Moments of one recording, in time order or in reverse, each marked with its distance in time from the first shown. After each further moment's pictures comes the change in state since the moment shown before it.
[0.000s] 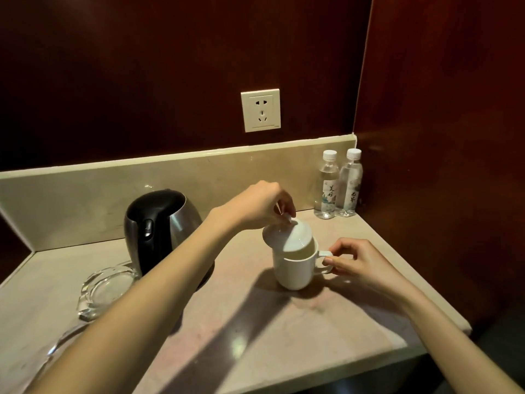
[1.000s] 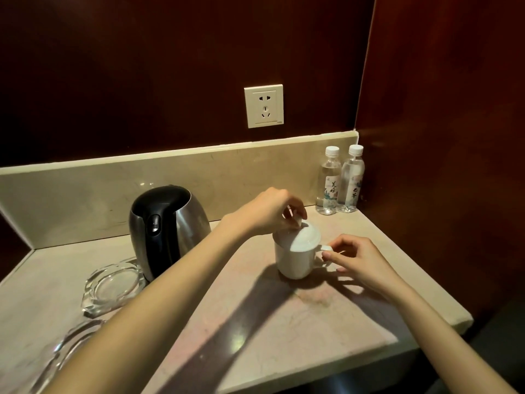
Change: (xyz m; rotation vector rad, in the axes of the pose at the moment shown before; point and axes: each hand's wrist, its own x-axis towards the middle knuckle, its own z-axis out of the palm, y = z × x) left_hand 0.000 -0.006 0.023 -0.071 0.007 0.072; right_hand 0.000 0.007 0.016 -0.040 0.121 0.026
